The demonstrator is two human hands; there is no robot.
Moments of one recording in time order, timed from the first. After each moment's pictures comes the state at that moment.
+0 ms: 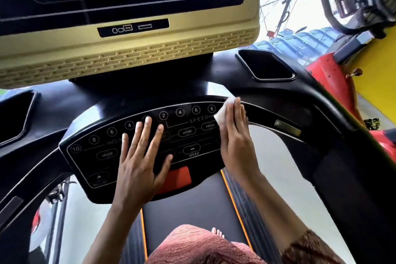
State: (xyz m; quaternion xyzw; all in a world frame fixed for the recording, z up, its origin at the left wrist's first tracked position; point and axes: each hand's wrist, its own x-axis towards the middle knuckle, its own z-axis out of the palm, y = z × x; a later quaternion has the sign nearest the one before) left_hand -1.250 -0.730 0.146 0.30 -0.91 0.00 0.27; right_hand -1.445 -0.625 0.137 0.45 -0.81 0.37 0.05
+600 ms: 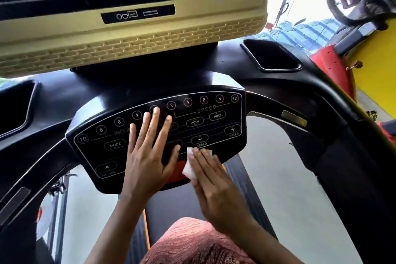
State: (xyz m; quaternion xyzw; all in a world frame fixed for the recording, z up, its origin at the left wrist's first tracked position) left_hand -1.247 -0.729 0.147 0.29 -0.92 -0.01 0.28; right_hand -1.341 -0.576 0.114 0.60 -0.75 0.27 0.03
